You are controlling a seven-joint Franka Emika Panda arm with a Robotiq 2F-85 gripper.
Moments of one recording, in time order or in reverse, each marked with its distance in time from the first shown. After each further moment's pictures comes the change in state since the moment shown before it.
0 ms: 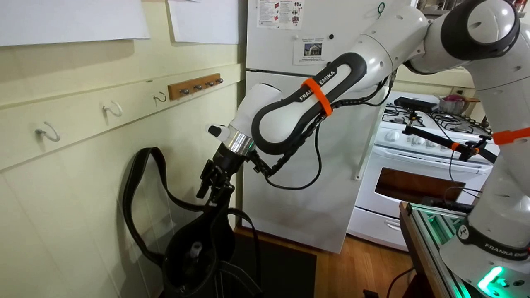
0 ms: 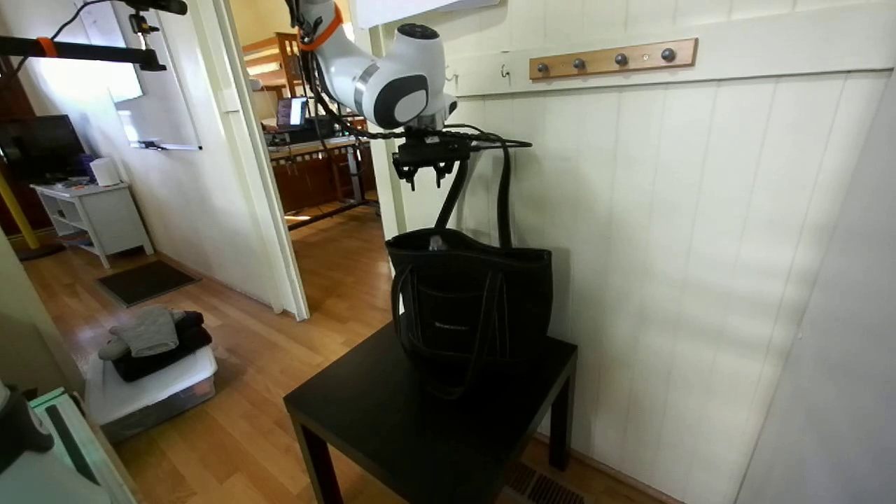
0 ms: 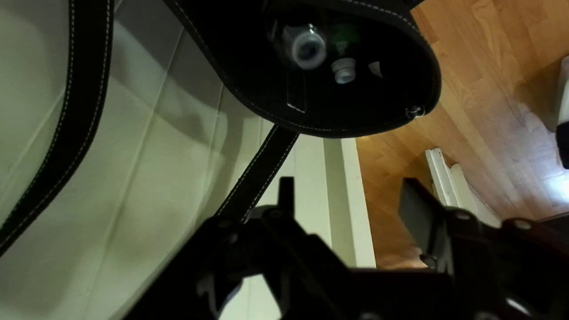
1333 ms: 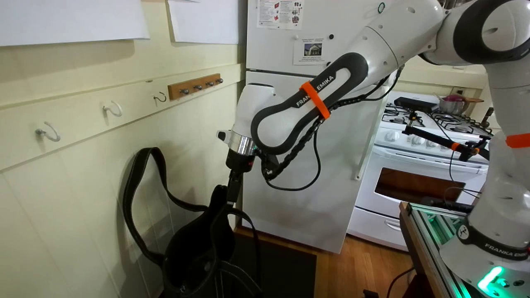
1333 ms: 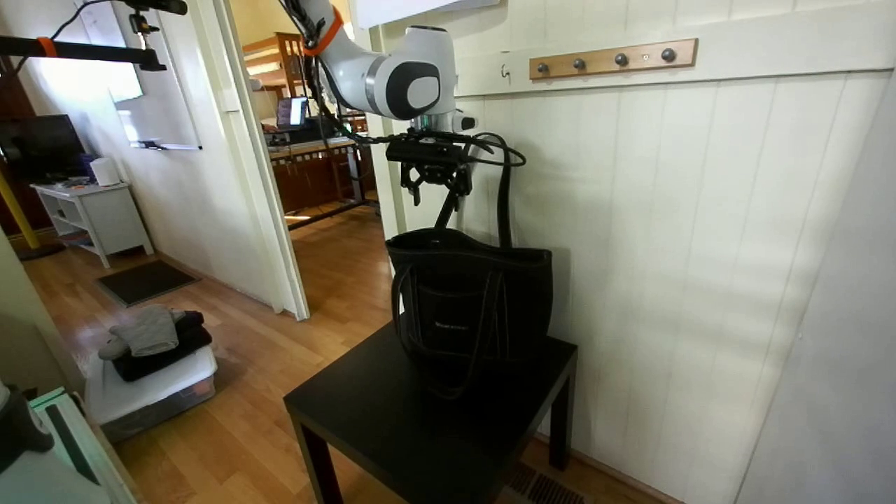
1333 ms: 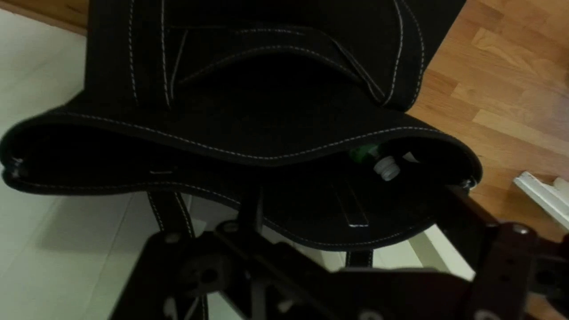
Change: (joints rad) arm 0.295 -0.086 -0.400 0.010 -0.013 -0.260 0.530
